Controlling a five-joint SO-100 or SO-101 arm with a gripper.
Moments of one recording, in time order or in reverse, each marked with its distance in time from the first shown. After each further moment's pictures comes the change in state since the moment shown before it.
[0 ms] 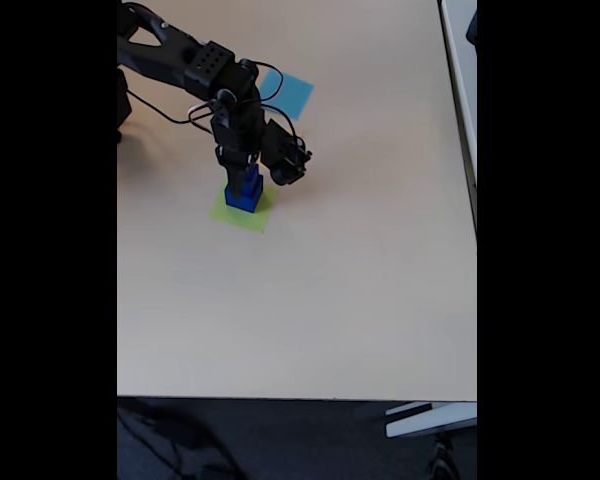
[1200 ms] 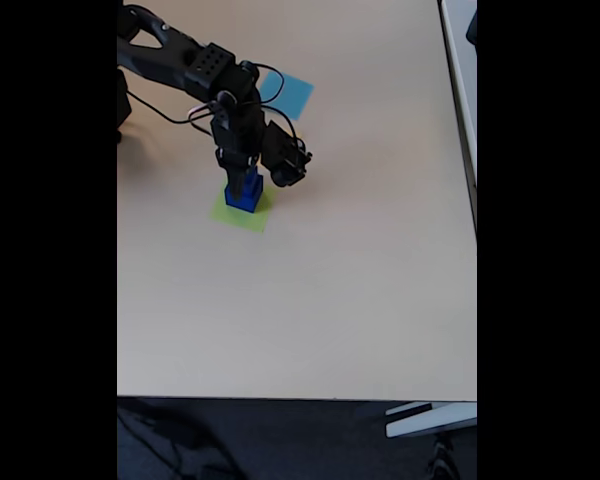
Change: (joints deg) arm 0.7 -0.6 -2.1 1.1 -1.4
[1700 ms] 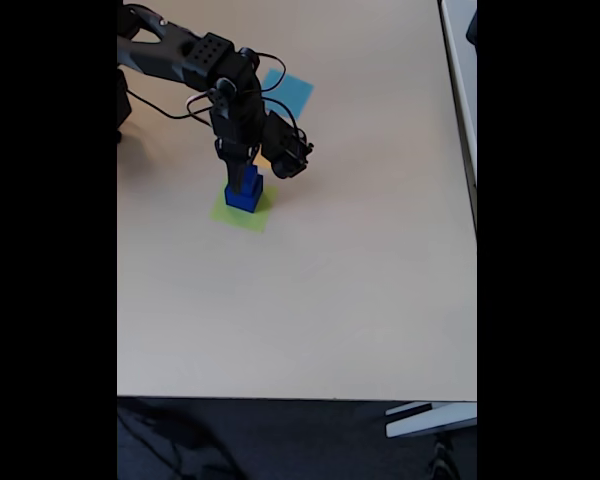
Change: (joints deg) arm -0.7 0.1 -8.9 9.1 -1.1
